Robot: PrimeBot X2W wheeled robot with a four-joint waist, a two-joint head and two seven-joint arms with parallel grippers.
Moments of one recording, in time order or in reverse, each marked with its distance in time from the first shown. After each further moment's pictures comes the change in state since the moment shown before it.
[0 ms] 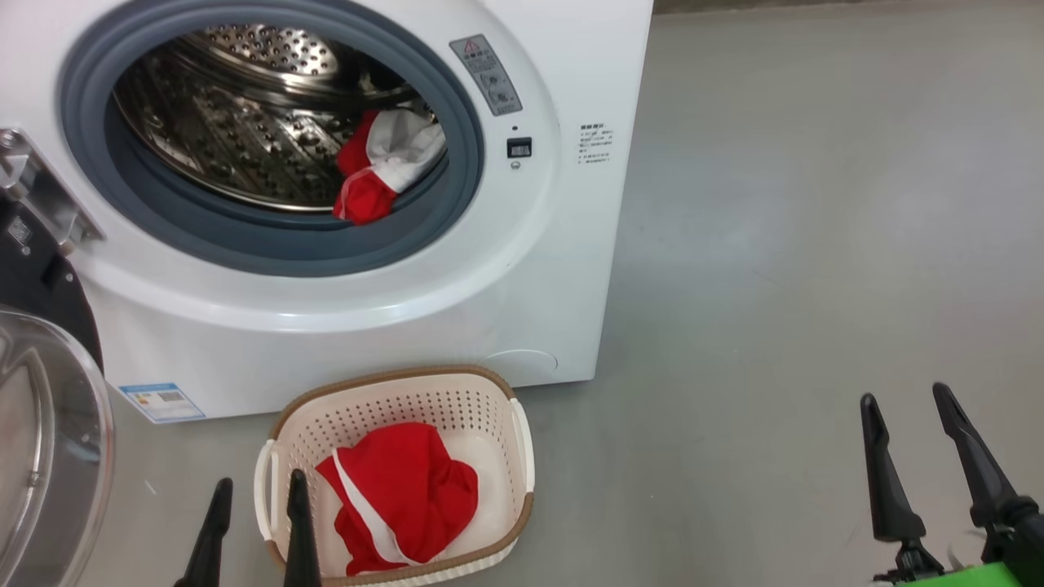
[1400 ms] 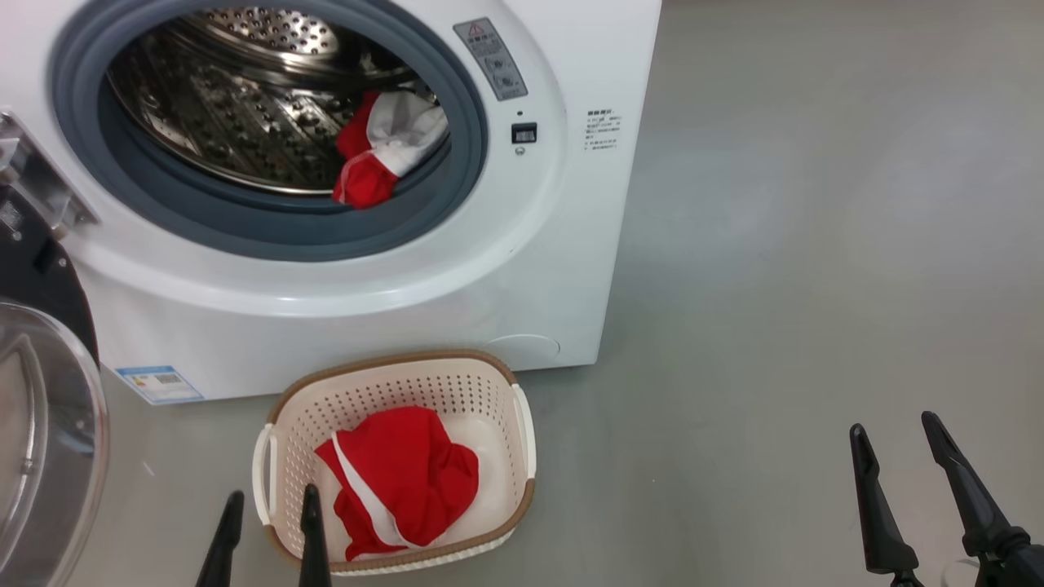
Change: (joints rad) left arm 0.046 0.015 -0.037 -0.040 0.044 0.044 0.013; right arm 0.078 0.002 0.020 -0.046 -0.005 0.000 0.000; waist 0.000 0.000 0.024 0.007
